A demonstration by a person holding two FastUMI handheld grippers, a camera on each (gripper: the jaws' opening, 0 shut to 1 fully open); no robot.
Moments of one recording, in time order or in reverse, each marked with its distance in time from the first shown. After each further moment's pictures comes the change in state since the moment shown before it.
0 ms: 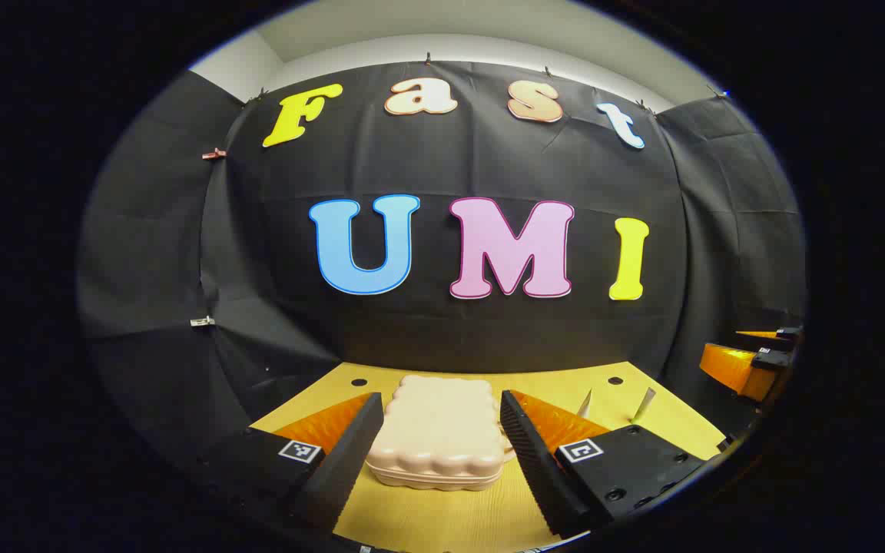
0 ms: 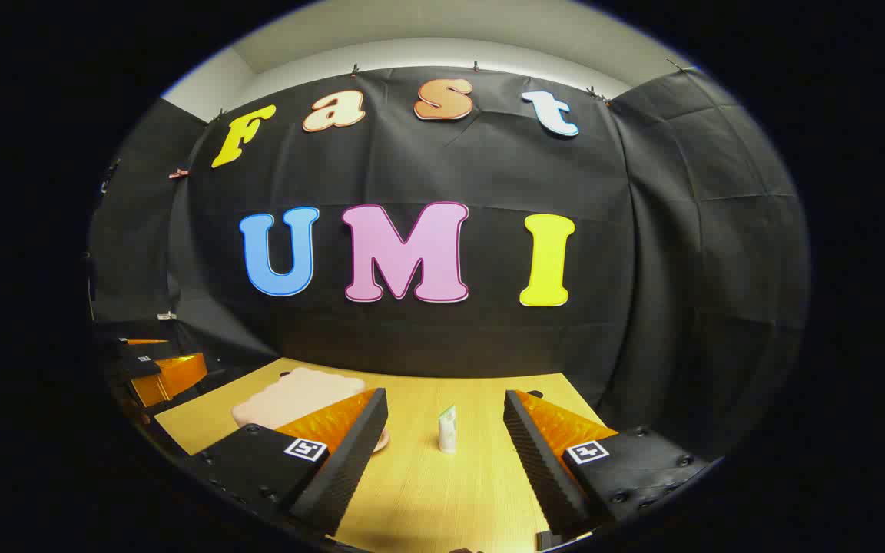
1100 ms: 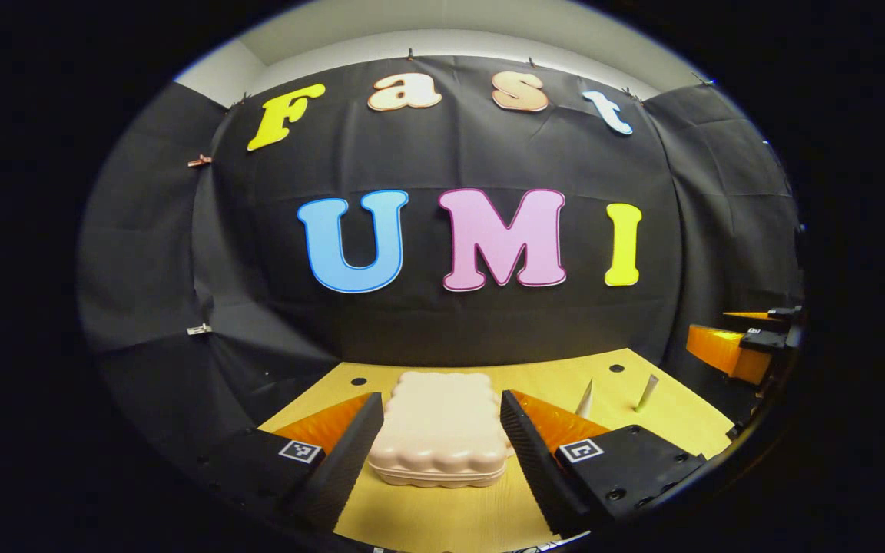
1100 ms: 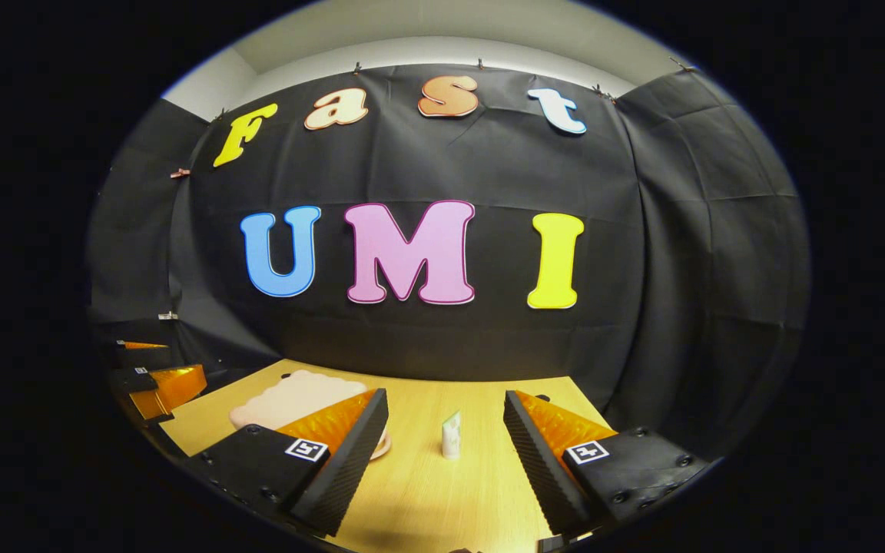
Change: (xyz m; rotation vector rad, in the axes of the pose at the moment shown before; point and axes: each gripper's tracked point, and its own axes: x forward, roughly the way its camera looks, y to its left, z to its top) left arm 0.009 -0.019 -0.008 0.059 0.027 -0.045; right arm 0.026 -0.007 0.005 -0.006 -0.011 0.003
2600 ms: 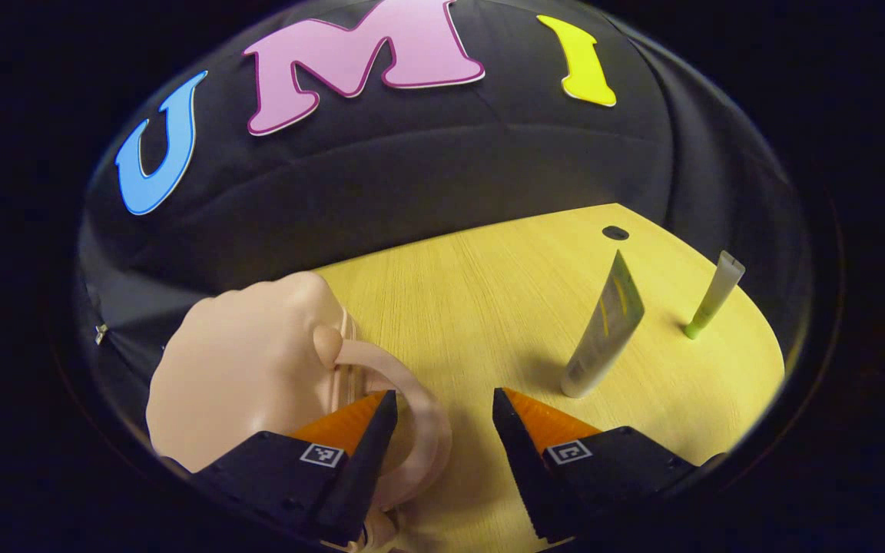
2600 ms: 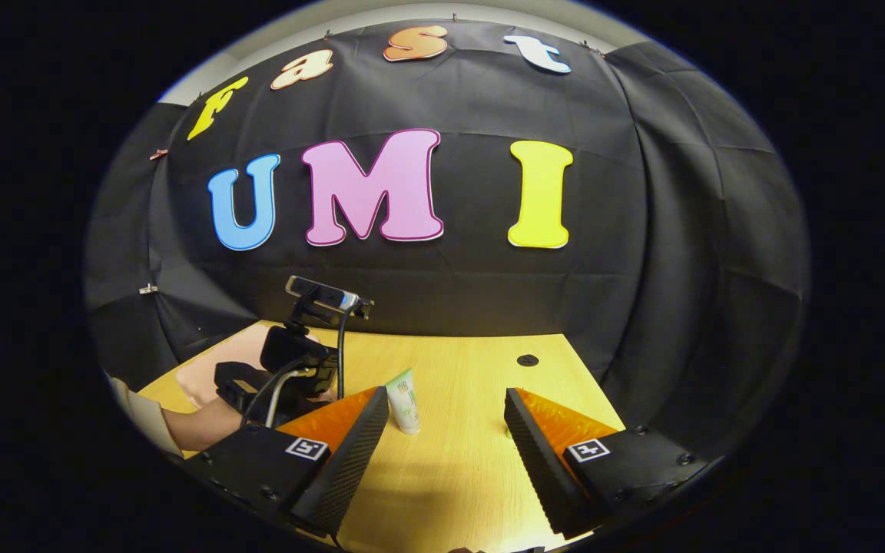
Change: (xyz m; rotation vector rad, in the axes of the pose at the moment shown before) left arm 0.279 -0.165 -0.226 0.203 0.544 -0.118; right arm 0.073 -0.074 -0.102 0.023 0.190 0.017
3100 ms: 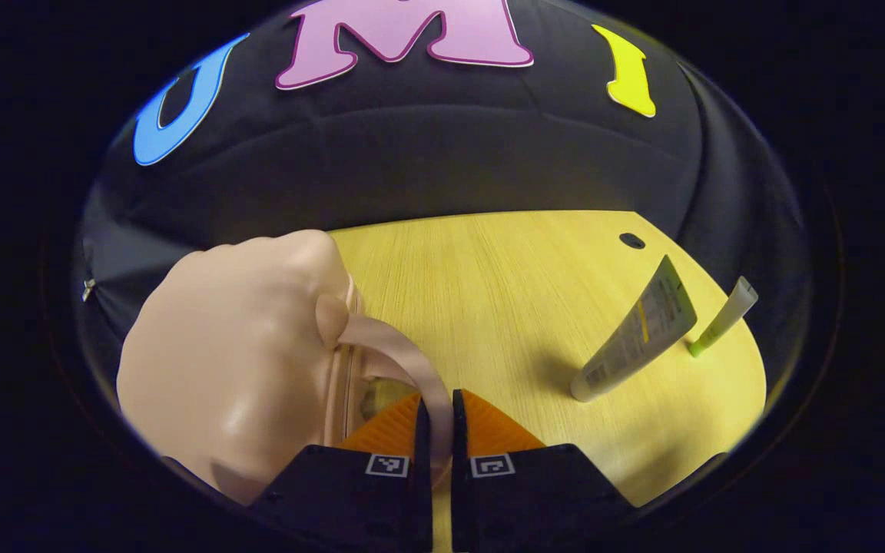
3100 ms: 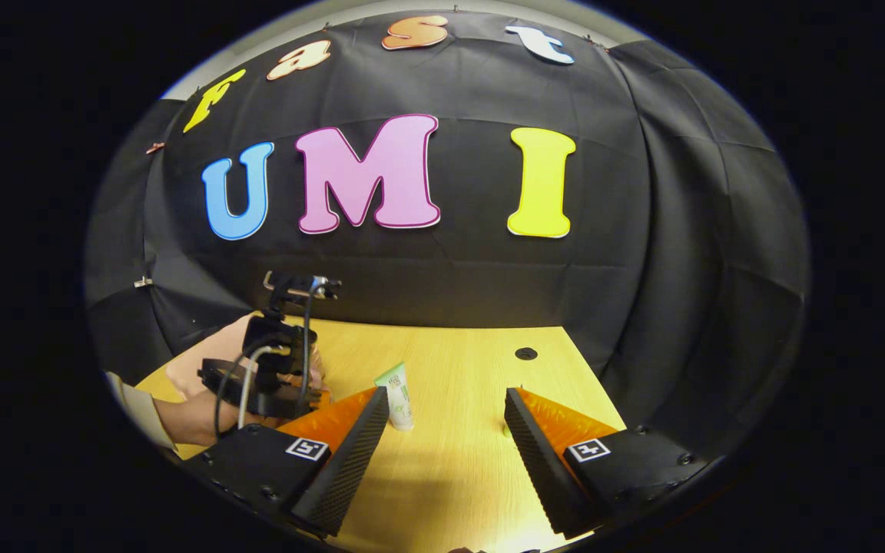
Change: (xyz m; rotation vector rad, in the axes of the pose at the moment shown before) left arm -0.002 0.005 0.007 -0.191 0.016 -0.105; right arm 0.016 -0.004 -0.007 -0.025 0.042 -0.009
